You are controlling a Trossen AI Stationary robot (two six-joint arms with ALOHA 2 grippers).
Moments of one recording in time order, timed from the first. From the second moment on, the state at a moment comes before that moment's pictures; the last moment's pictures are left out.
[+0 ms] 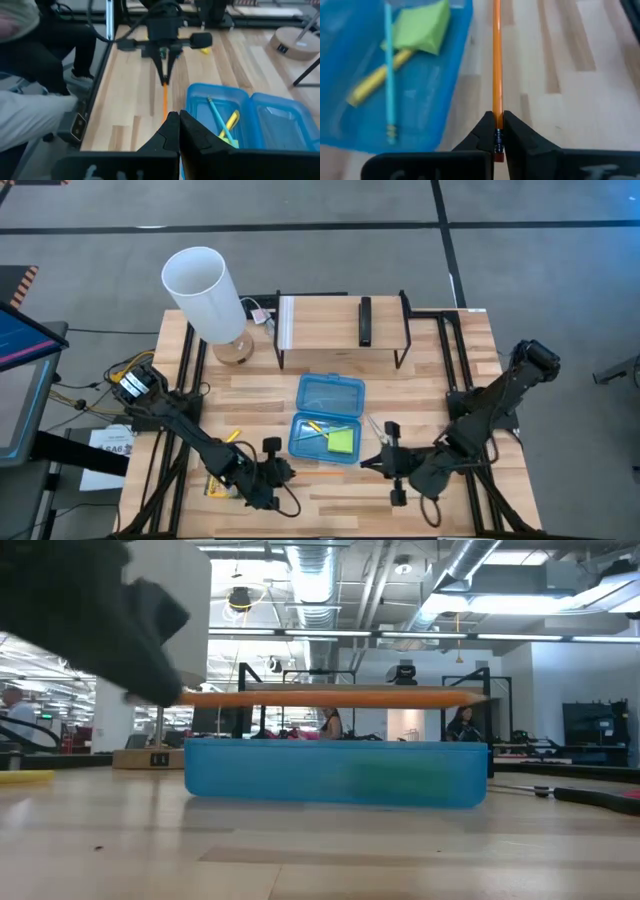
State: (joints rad) left arm -0.67 1.74 0.96 -0.17 -0.52 -0.50; right arm 0.75 1.43 1.13 -0.33 0.63 0.43
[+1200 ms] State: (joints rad) left arm -0.36 1.70 0.98 -0.30 -0.27 -0.34; right arm 0.82 1.41 1.13 -0.33 0.71 0.42
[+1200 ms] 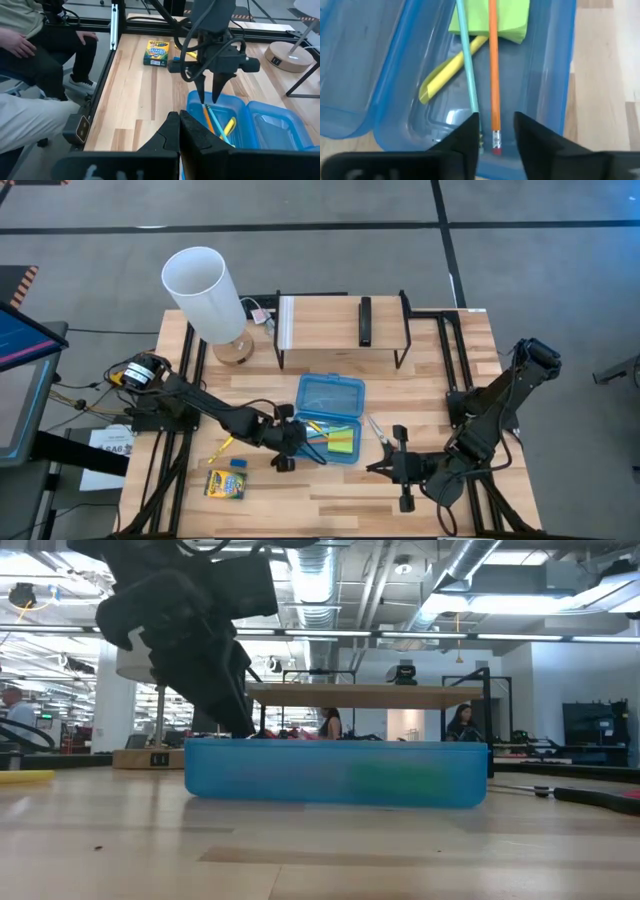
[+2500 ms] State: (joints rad) left arm -0.67 1.26 0.50 -0.75 -0.23 -1.50; right arm 0.79 1.41 1.13 -0.34 0.70 0.41
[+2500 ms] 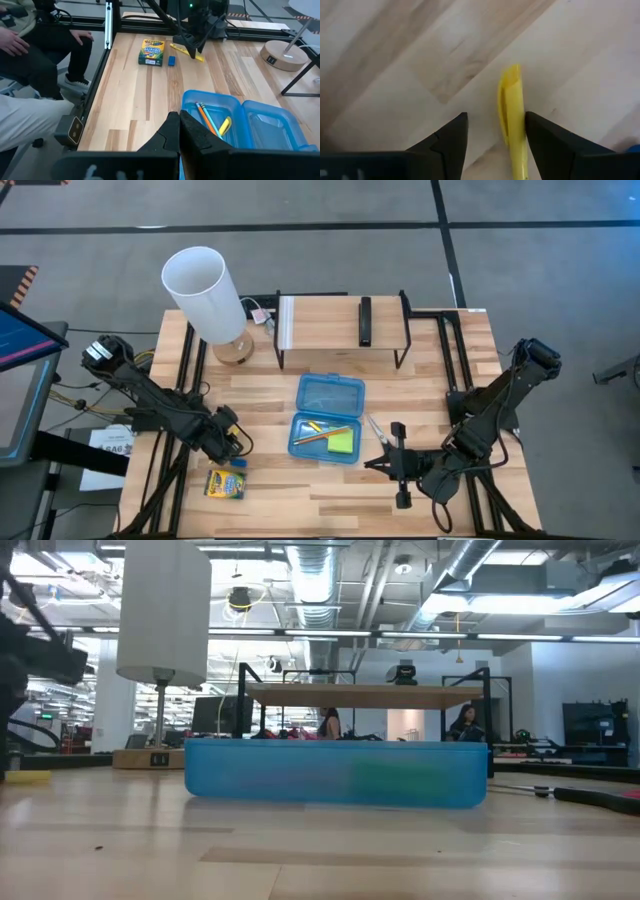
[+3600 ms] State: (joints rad) left arm -0.58 1.24 0.61 -0.74 -0.36 -1.30; right arm 0.79 1.41 1.13 -0.34 0.71 0.41
